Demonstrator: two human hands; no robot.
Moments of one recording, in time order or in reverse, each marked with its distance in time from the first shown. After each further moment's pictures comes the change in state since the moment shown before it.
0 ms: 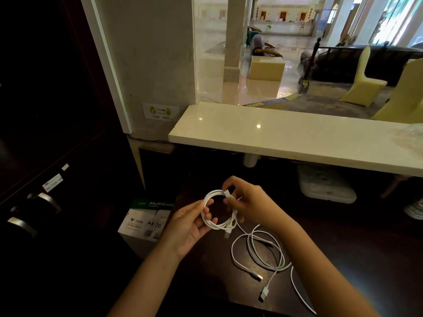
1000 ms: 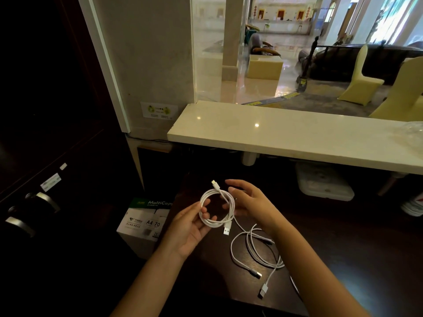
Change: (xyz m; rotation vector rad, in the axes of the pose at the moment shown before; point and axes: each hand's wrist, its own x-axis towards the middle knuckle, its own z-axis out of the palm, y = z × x) left_hand 0.002 -0.008 0.002 -0.133 0.116 -0.030; right_hand -0.002 0.009 0.016 0.672 0.099 0.281
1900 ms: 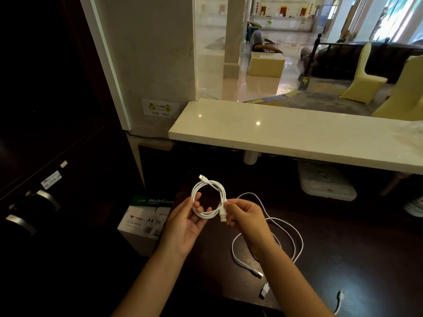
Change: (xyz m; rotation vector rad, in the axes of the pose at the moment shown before) left_hand 0.004 0.002 -0.005 -0.149 0.024 0.131; right_hand -0.014 0.026 0.030 0.129 0.181 -0.007
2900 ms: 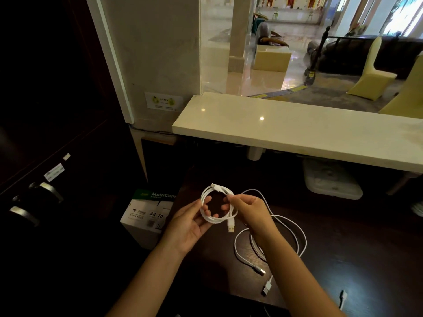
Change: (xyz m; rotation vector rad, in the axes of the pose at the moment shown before) left_hand 0.007 -0.003 -0.013 0.155 -0.029 -0.141; right_hand 0.022 0.008 -0.007 -0.028 -0.021 0.041
